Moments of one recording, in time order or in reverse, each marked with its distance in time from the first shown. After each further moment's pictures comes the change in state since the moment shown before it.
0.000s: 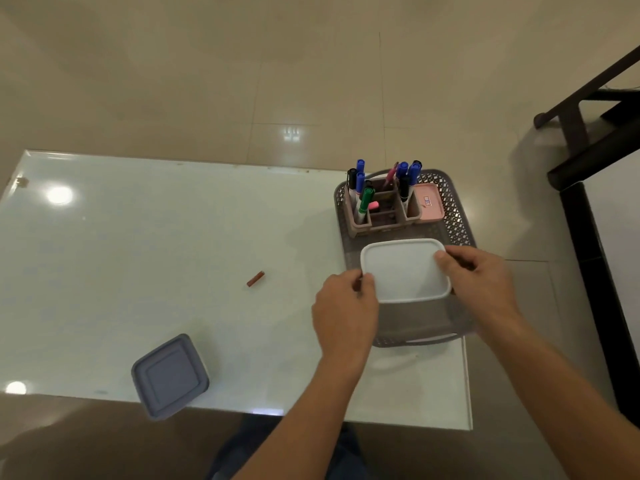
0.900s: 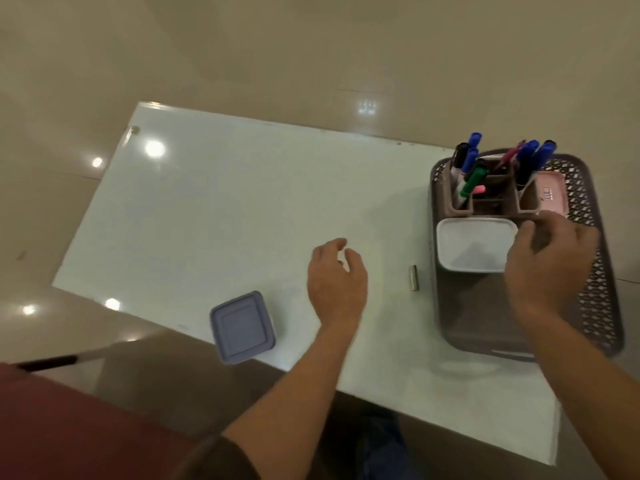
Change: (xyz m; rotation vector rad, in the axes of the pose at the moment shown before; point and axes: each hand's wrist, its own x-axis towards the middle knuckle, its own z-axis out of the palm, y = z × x) left_hand 0.059 -0.107 -0.036 -0.123 0.427 -0.112; right_hand 0.028 0.004 0.090 -0.315 0.312 -0.275
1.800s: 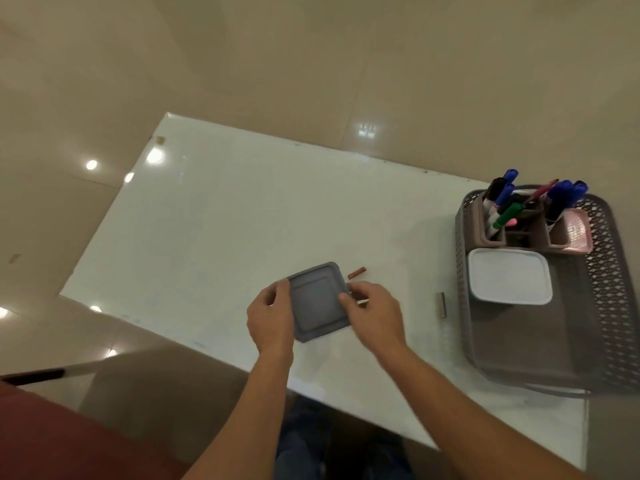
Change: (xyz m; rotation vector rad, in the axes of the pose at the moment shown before) left_hand 0.058 -0.097 -0.096 -0.373 0.077 -0.581; right_hand -0.173 -0.126 0.102 0.188 -0.813 0.008
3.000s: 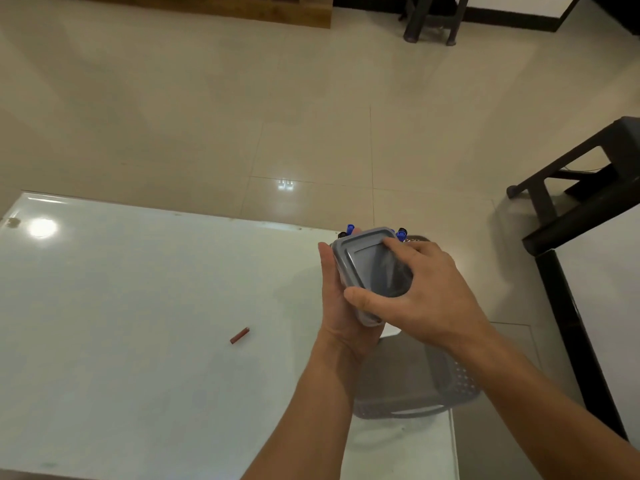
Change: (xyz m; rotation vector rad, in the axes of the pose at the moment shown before) left_hand -0.209 0.099 0.209 -0.799 -1.322 -0.236; right_hand -0.030 -0.035 -0.295 -0.423 0.233 -0.172
